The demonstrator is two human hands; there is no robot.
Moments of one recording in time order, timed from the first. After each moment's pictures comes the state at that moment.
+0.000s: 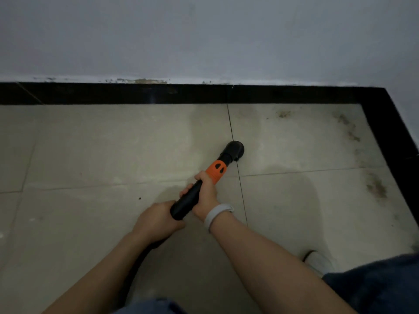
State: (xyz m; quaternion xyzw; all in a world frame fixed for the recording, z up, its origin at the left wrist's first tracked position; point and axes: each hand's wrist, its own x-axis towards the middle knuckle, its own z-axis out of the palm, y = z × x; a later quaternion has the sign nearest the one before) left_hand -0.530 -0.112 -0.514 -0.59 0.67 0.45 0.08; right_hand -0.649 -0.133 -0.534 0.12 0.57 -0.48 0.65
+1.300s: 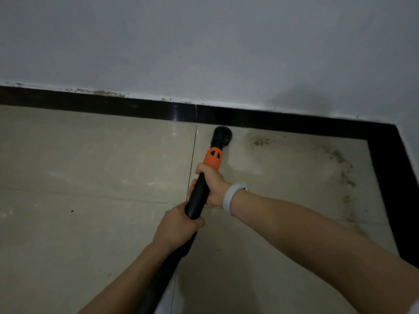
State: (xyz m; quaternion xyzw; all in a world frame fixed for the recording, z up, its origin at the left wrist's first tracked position) left_hand -0.778 -0.124 -0.516 -0.70 0.50 0.50 -0.10; right_hand -0.880 -0.209 -0.527 -0.05 0.58 -0.28 0.77
